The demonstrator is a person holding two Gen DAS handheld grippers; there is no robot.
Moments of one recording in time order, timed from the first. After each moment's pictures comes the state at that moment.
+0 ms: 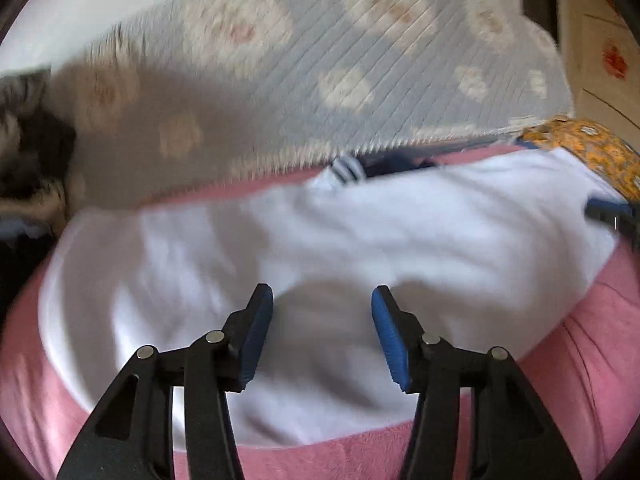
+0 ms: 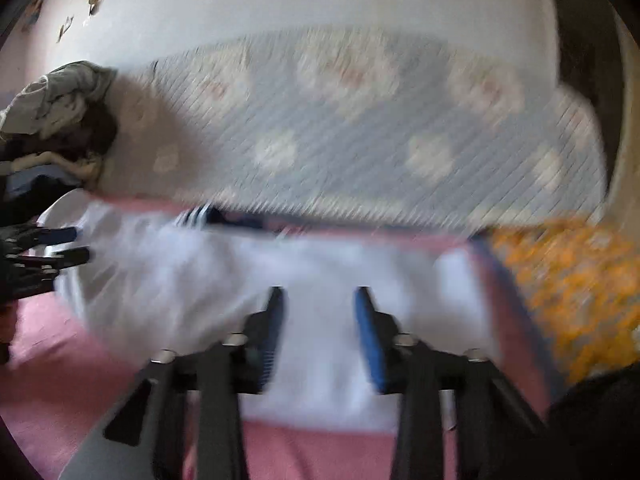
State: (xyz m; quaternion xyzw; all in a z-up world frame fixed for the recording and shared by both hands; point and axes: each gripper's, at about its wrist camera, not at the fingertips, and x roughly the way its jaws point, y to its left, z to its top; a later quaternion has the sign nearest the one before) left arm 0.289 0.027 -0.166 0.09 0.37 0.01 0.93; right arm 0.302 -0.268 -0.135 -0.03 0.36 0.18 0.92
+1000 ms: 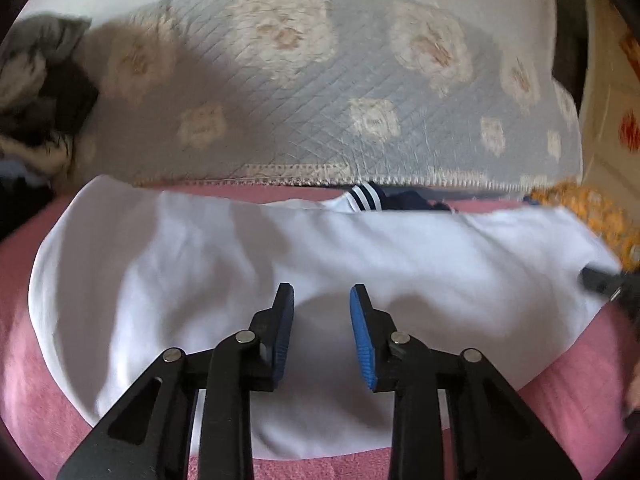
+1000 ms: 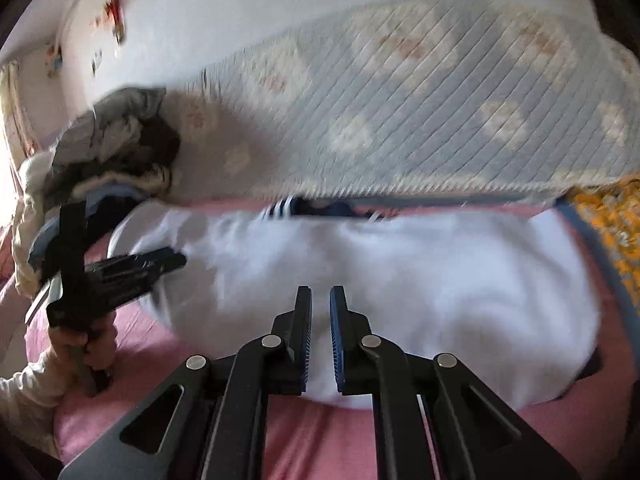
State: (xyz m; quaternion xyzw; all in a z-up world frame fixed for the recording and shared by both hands) left arm 0.286 0.063 -0.155 -0.02 0.32 0.01 0.95; right arm 0.289 -0.227 -0.127 -0.01 0.35 0.26 0.90
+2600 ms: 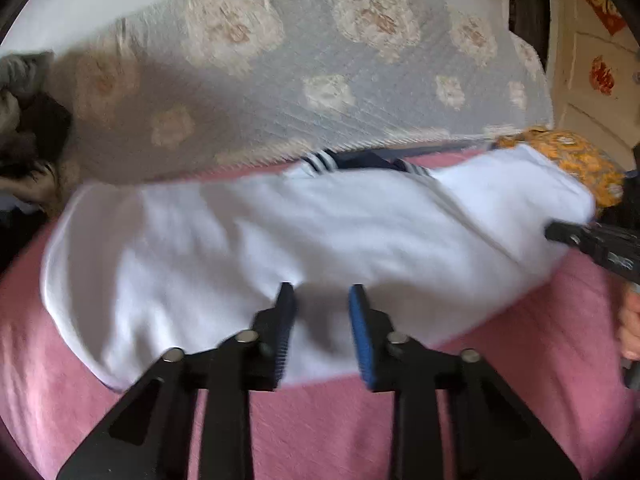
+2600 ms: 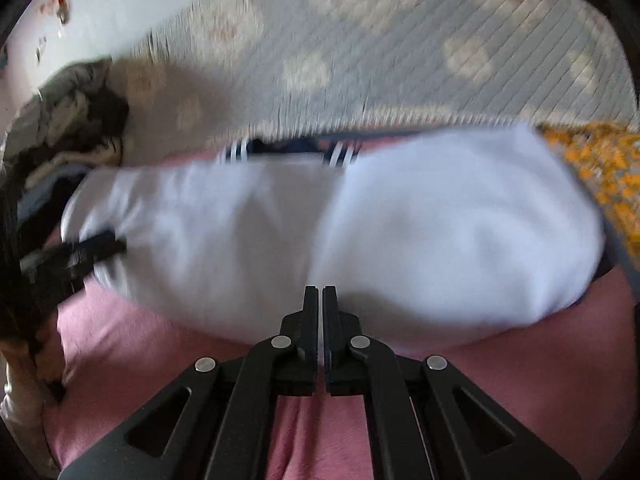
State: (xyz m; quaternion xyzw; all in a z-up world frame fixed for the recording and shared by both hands) left arm 0.248 0.027 -0.152 0.05 0.38 -0.06 0.92; right arm 0.274 -0.235 -0.145 0.01 0.39 0.17 0.90
